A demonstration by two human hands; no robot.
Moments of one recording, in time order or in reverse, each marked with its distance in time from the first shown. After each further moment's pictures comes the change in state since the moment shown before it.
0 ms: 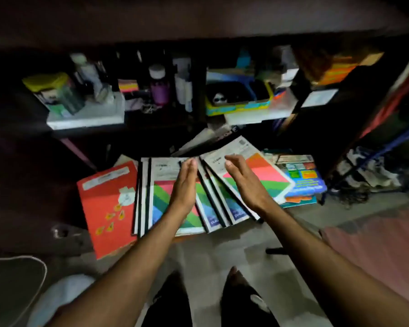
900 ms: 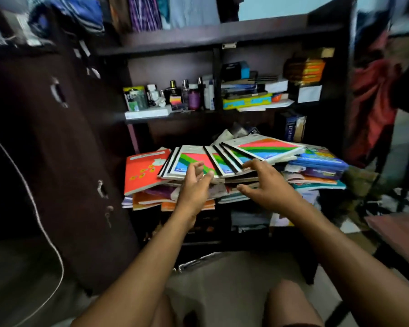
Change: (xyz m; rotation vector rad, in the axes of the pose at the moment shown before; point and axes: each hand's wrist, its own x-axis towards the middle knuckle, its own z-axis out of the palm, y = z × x) left_hand -0.174 -0.161 0.002 0.026 0.140 0.453; right_hand -0.171 0.167 0.041 -0.527 0.168 -0.583
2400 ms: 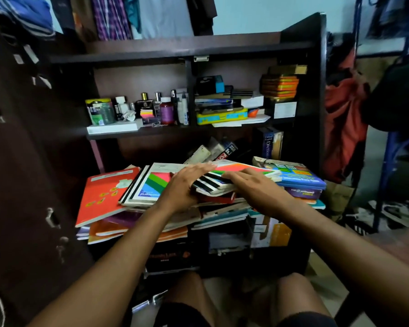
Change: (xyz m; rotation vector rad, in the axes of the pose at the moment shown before) left_hand 0.120 -0.018 0.029 0.790 -0.314 0.781; right_hand 0.071 0.085 -0.024 -0.462 -0.035 -0.455
